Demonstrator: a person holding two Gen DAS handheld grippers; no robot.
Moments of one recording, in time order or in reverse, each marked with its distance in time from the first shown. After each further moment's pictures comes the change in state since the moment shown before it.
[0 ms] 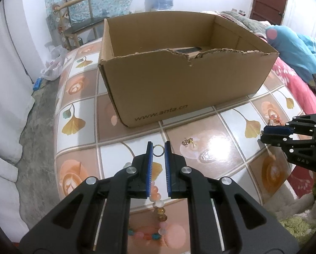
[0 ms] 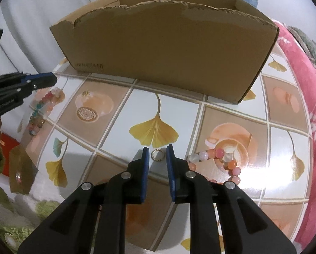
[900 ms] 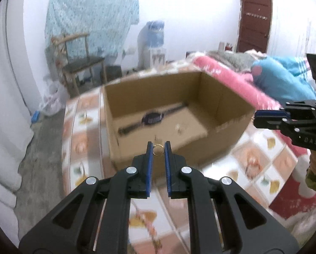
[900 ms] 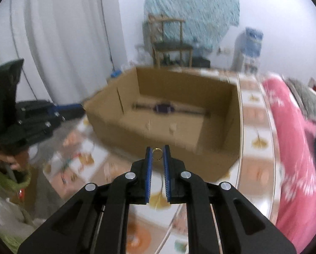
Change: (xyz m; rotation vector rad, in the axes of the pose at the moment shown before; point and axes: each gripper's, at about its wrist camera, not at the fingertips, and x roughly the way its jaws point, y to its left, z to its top) left arm -0.062 -0.006 0.066 0.049 -0.270 -0.047; right arm -0.109 -0.011 0.090 -0.083 -0.331 0.071
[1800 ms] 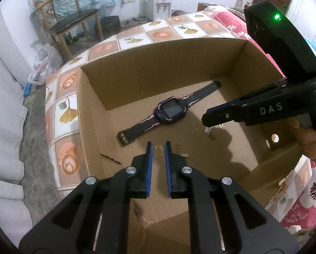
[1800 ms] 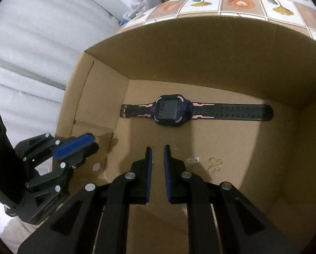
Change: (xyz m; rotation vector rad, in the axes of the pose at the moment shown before) left arm 0.153 0.043 0.061 -0.025 0.416 0.006; right arm 0.234 -0.072 0.074 0.350 0.562 0.366
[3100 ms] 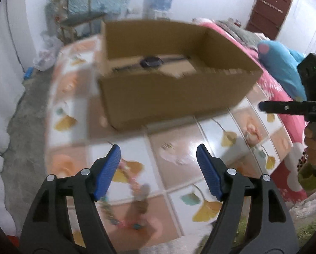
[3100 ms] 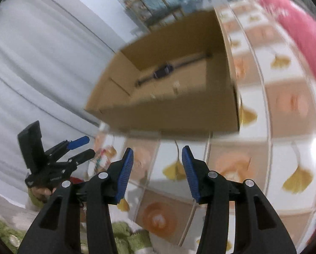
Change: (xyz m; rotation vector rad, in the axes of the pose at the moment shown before) left arm -0.059 -0.036 -0.165 -0.101 -0.133 -0.088; right arm -0.070 -0.023 -0.217 0.064 -0.322 0.026
